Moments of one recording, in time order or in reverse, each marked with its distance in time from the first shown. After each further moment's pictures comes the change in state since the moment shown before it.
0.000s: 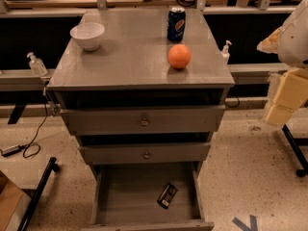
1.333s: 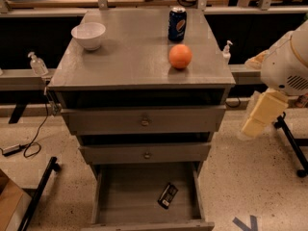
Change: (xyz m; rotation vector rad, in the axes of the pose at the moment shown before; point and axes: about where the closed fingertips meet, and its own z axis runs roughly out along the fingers) arm -0.008 -0.002 0.053 0.017 -0.132 0.067
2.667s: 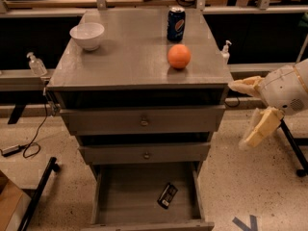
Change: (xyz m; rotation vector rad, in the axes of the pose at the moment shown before) arm 0.021 0.003 0.066 -0.247 -0.416 -0.058
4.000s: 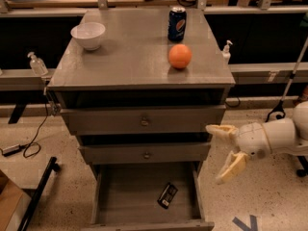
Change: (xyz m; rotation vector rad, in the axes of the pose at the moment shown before) arm 0.074 0.029 0.123 -0.148 -0.325 0.126
